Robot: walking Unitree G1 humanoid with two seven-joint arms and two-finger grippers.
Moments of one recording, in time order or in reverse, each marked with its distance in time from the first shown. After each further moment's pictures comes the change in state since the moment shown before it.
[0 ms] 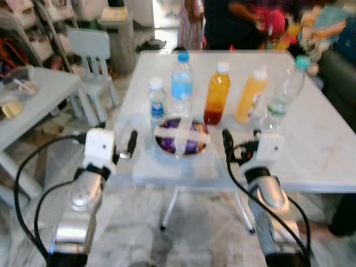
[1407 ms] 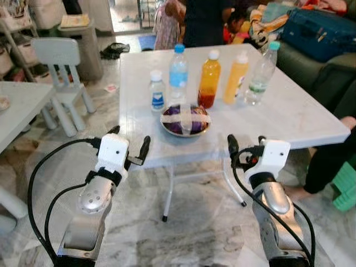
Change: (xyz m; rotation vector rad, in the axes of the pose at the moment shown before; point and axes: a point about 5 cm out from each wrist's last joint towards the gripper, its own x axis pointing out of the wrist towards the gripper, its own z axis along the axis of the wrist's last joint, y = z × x) left arm -0.002 -0.009 0.005 -0.005 -0.025 -0.044; right arm -0.002 0.001 -0.003 0.026 0.010 -0.002
